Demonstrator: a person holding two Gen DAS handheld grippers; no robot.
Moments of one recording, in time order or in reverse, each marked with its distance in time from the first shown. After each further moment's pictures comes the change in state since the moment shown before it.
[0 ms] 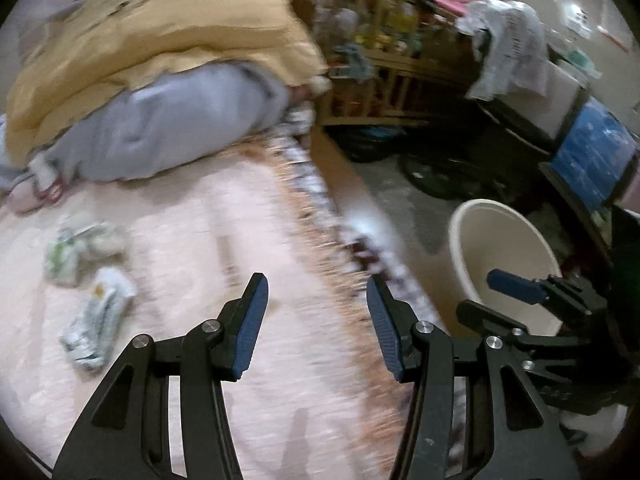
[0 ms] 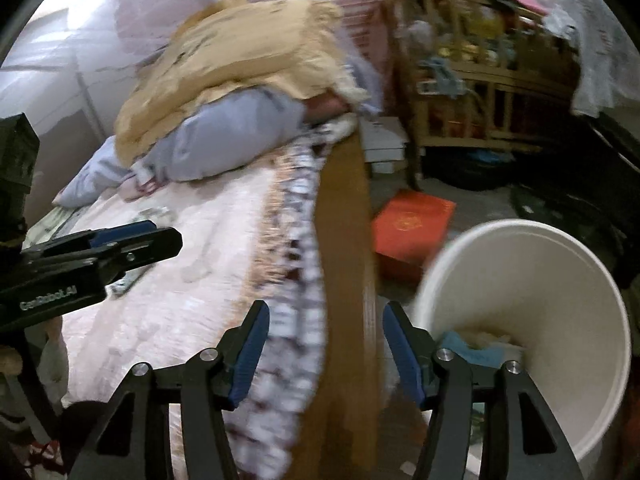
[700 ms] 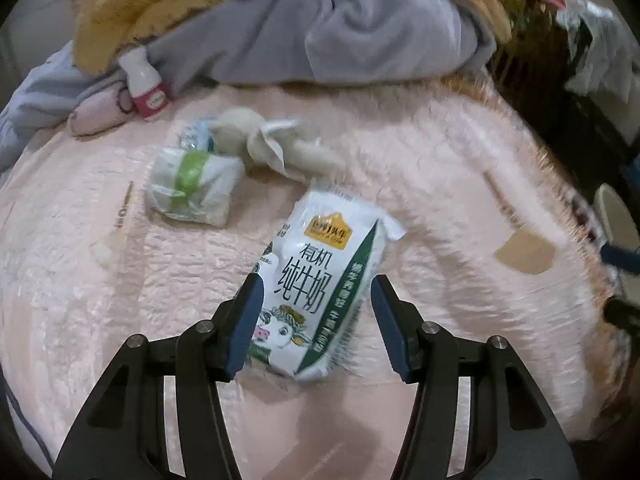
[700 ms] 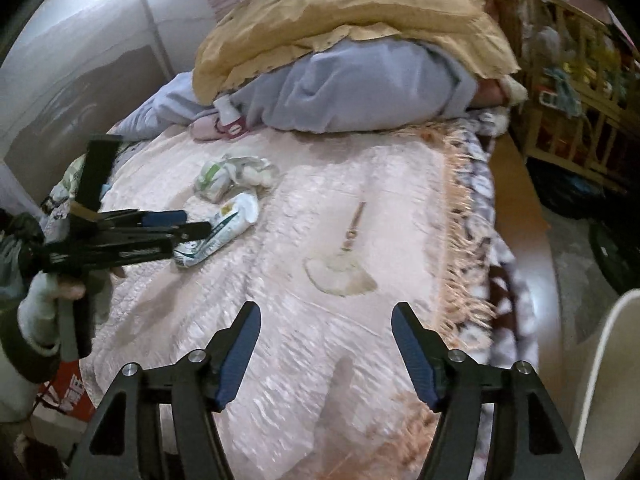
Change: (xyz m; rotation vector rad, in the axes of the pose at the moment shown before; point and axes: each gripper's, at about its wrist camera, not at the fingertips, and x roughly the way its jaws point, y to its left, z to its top) left arm 0.047 0.203 -0.049 -0.083 0.160 0.189; right arm 0.080 0.127 0.019 -0.209 0.124 0.186
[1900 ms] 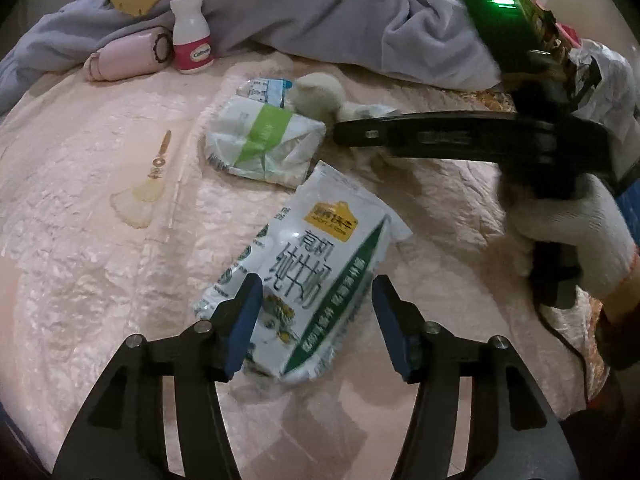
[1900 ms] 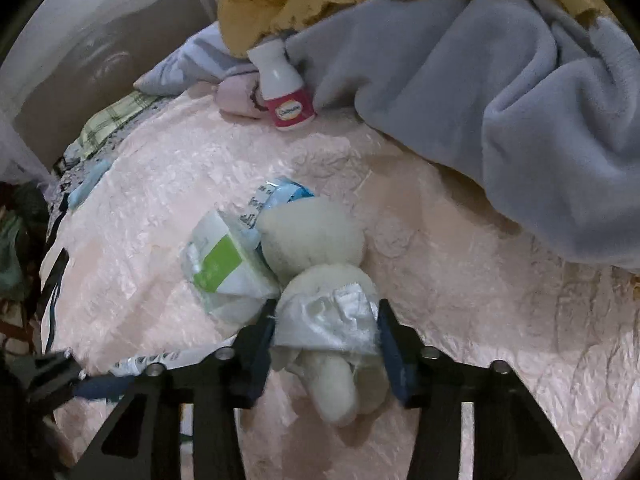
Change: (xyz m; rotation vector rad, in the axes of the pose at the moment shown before) left arm -0.004 0.072 -0.022 -0.128 0.008 -0.105; right arm 0.226 0.092 0.153 -0.165 0.136 0.155
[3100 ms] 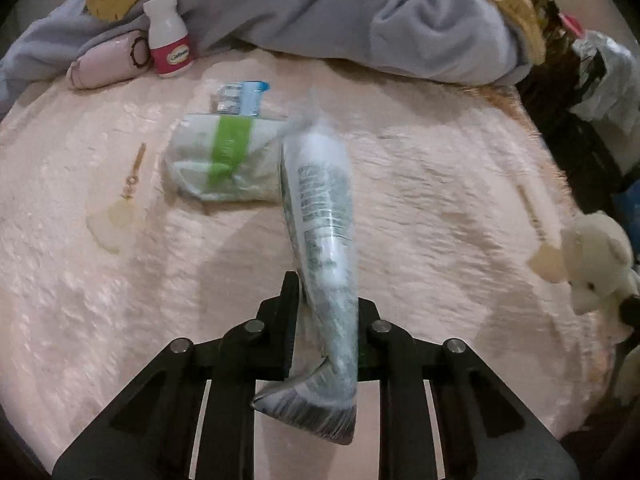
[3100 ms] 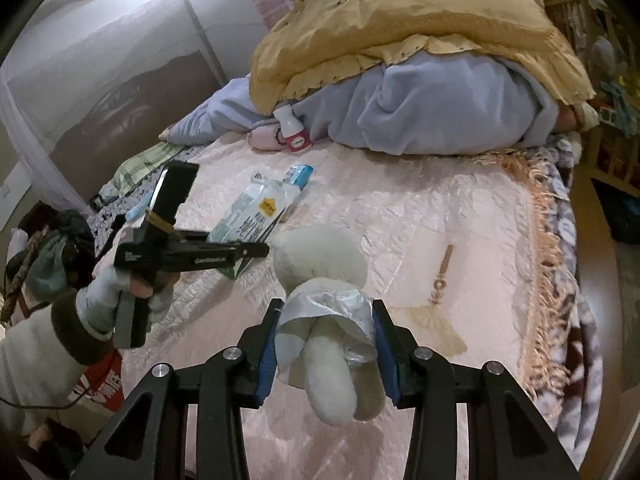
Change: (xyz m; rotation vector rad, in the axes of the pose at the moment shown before) left arm 0.010 -0.020 0.020 0.011 0.040 0.001; right arm -0.194 -0.007 -0.164 0.109 -0.195 0.037
